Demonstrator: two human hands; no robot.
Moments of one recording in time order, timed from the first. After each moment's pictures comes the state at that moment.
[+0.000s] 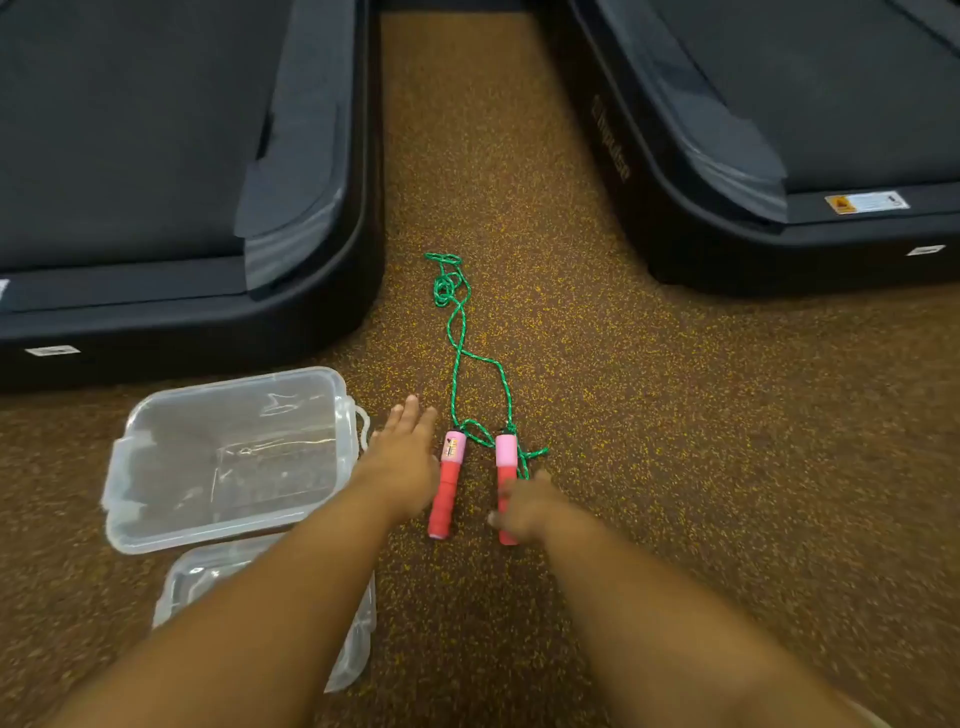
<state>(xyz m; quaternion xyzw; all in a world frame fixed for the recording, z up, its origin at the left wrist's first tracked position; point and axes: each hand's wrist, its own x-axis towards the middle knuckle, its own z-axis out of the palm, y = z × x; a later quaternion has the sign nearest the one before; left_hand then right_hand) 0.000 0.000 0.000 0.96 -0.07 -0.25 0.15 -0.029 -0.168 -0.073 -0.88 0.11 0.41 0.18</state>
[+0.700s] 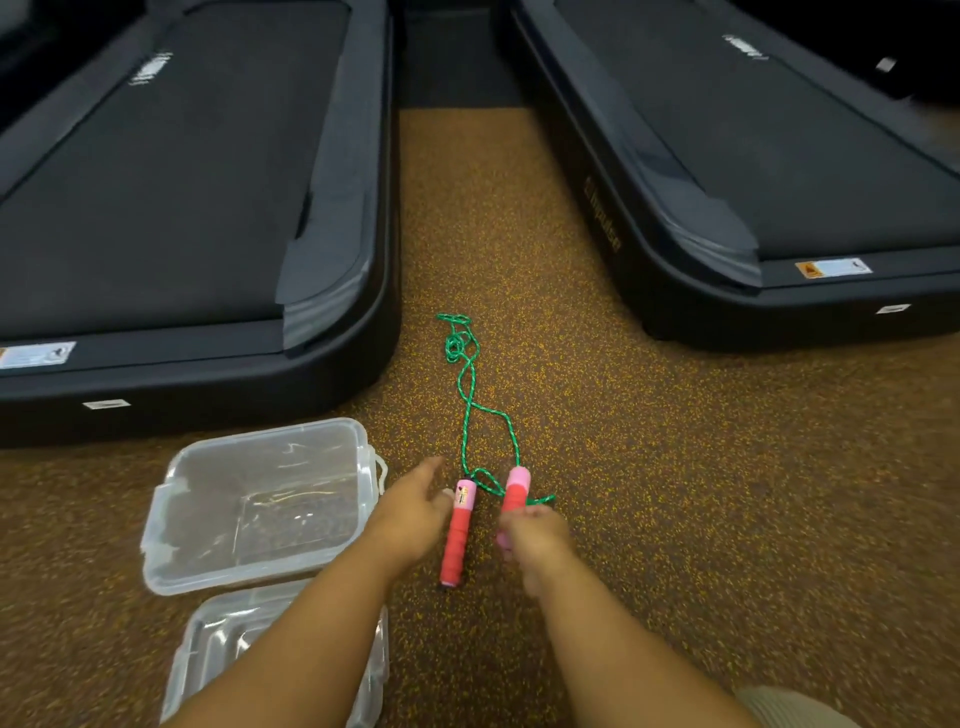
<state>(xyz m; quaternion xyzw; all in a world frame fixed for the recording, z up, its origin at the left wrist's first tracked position) -0.021 0.008 0.036 0.89 0.05 -0.22 0.39 -0.042 -0.138 -0.032 -0.65 0.42 0.16 0.61</state>
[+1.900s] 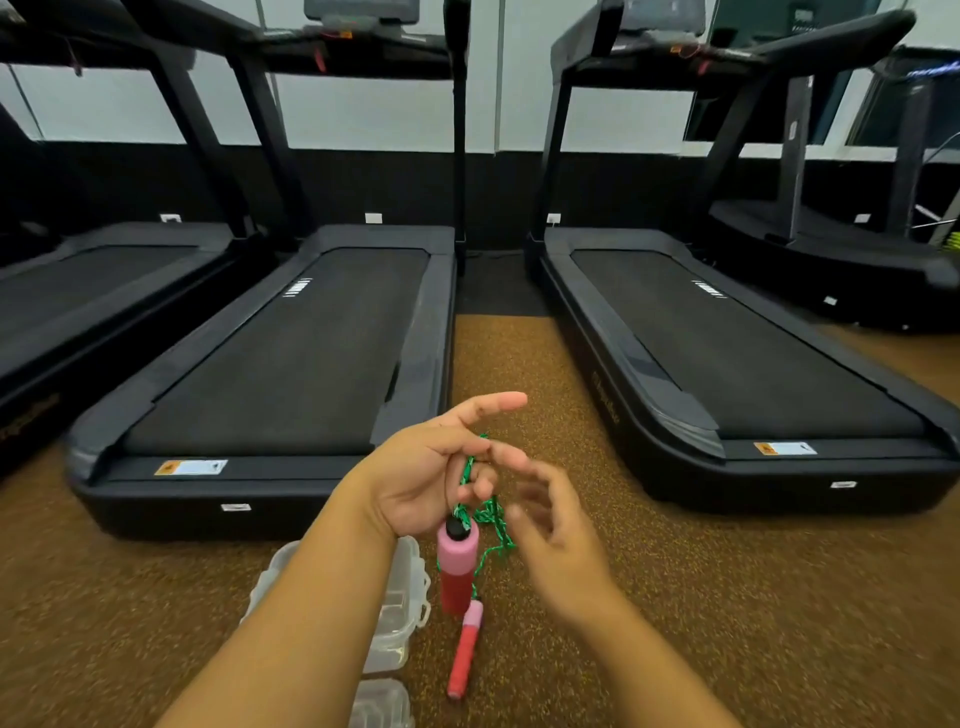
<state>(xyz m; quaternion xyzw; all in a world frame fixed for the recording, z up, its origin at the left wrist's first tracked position) -0.091 0.039 0.320 0.50 -0.15 -0.29 0.80 -0.139 -0.121 0.247 -0.78 -0.10 -0.10 0.60</state>
